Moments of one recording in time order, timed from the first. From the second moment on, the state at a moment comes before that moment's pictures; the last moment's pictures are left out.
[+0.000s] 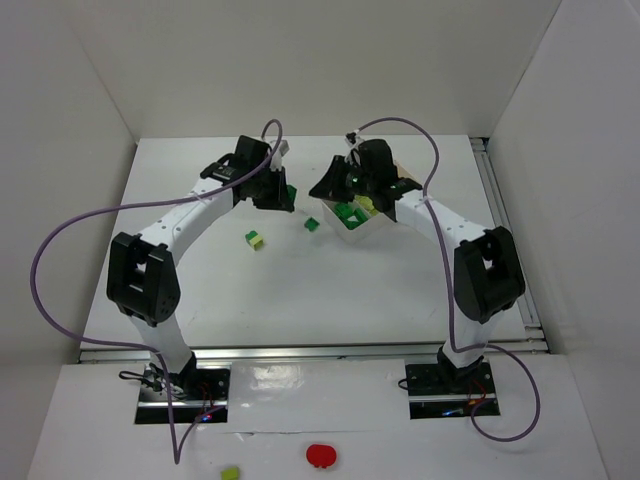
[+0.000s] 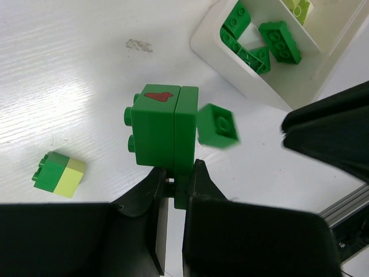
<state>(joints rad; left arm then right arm) -0.38 1.77 1.53 -0.62 0.23 -0.29 0.47 1.76 1.35 -0.05 -0.44 0.70</state>
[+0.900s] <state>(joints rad) -0.25 1.76 1.45 -0.55 0.80 -0.24 0.46 1.56 1.18 -0.26 -0.22 0.50</state>
